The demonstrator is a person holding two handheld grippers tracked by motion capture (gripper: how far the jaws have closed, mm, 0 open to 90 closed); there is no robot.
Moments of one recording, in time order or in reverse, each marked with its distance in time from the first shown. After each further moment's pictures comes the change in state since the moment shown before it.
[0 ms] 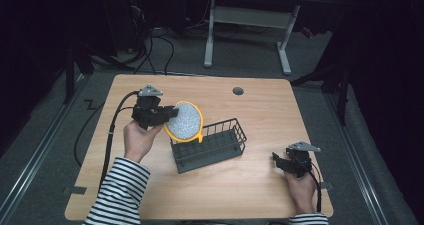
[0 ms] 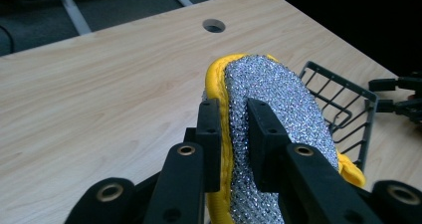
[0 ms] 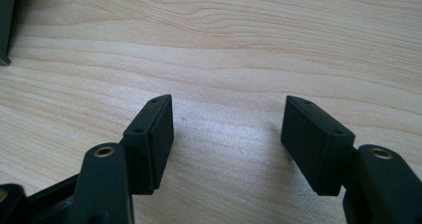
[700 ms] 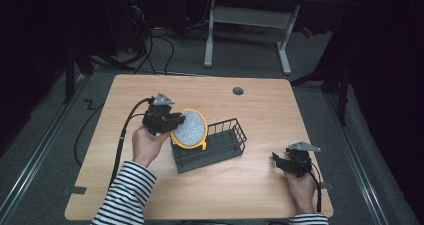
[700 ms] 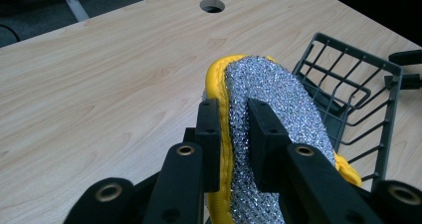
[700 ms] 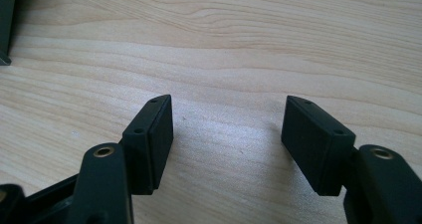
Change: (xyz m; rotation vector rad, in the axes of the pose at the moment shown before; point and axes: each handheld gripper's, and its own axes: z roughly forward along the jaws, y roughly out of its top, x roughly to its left) left arm -0.015 -0.014 0.023 0.049 0.040 0.066; right arm 0.000 0.000 0.000 0.001 0.001 0.000
